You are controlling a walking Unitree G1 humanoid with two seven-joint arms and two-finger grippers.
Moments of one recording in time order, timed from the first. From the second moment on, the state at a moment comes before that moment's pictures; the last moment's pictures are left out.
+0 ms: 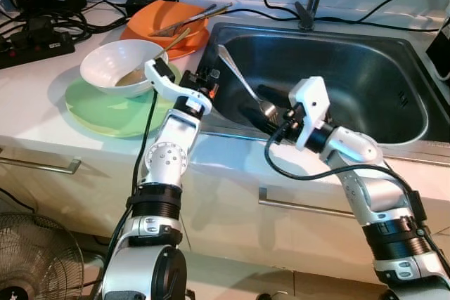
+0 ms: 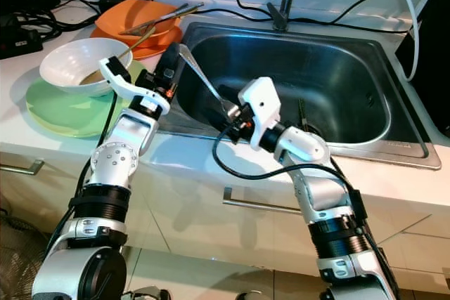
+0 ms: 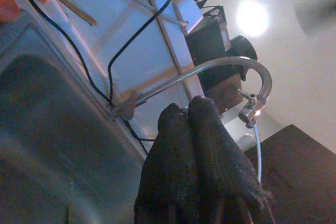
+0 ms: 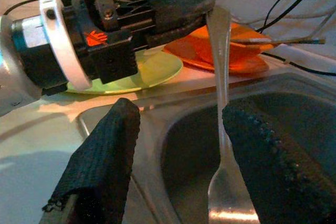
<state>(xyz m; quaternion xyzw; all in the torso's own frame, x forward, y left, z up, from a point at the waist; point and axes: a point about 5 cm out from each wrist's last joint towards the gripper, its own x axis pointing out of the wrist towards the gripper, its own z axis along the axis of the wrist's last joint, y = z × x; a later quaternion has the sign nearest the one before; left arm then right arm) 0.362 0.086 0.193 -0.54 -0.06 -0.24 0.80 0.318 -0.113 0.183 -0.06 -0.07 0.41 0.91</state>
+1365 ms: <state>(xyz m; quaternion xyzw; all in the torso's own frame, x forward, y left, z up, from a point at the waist) 0.360 0.079 0.188 -0.53 -0.04 -0.25 0.81 0.341 -0.100 0.169 -0.09 -0.07 0.33 0.94</state>
